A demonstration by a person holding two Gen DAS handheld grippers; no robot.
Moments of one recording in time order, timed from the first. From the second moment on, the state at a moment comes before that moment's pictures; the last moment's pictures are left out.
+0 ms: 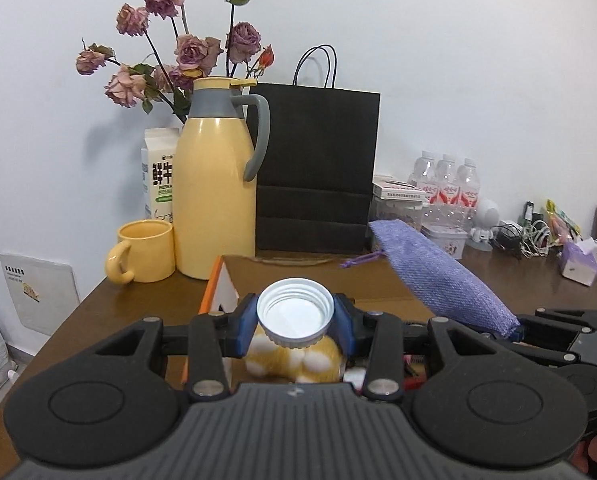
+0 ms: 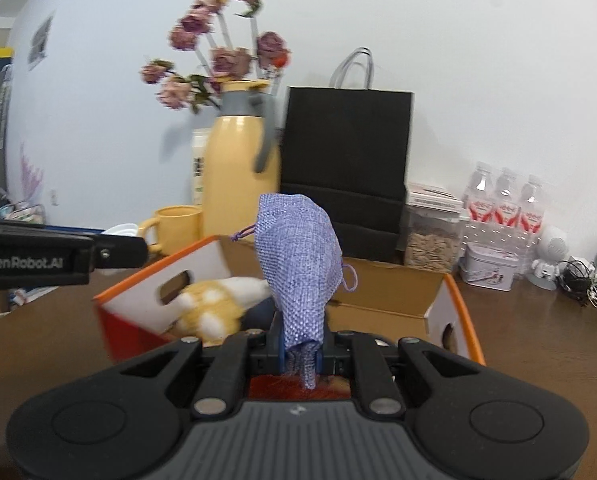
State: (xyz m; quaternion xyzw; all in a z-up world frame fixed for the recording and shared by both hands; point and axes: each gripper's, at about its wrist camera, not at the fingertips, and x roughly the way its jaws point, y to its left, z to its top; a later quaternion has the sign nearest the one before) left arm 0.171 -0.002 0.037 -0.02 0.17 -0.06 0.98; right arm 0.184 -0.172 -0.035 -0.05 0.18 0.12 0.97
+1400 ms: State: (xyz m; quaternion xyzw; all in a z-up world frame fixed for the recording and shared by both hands) left arm 0.223 -0.012 0.013 -0.03 0.15 -0.02 0.99; right arm 0.242 -0.203 -0.055 -0.01 0.20 0.06 0.98
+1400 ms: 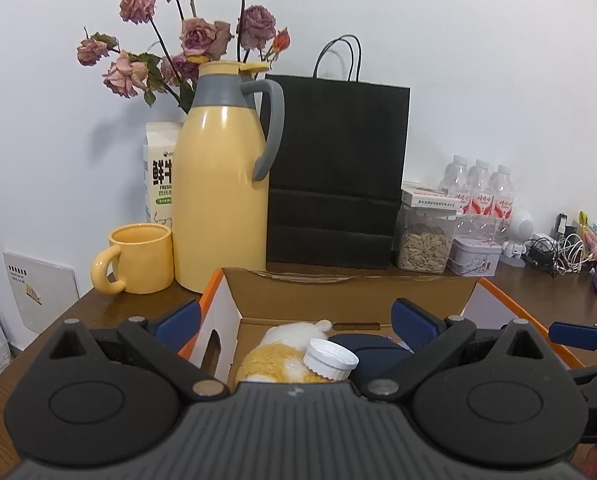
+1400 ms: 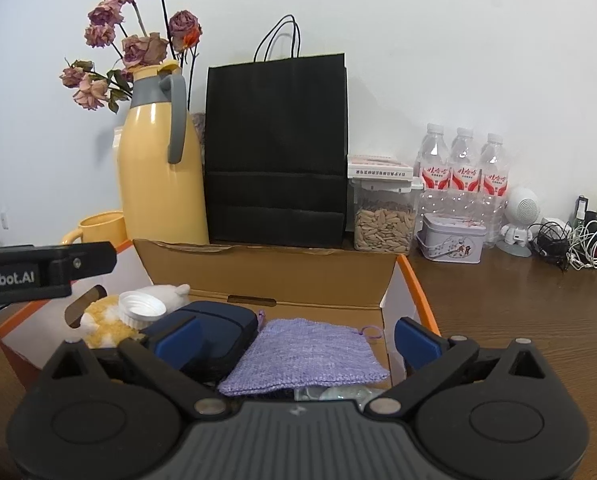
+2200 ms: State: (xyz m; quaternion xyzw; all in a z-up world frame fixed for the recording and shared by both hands) left arm 0.133 0.013 0.034 -0.01 0.16 -0.03 0.99; right arm 0.162 -0.208 -0.038 -0.03 0.19 0.08 0.98
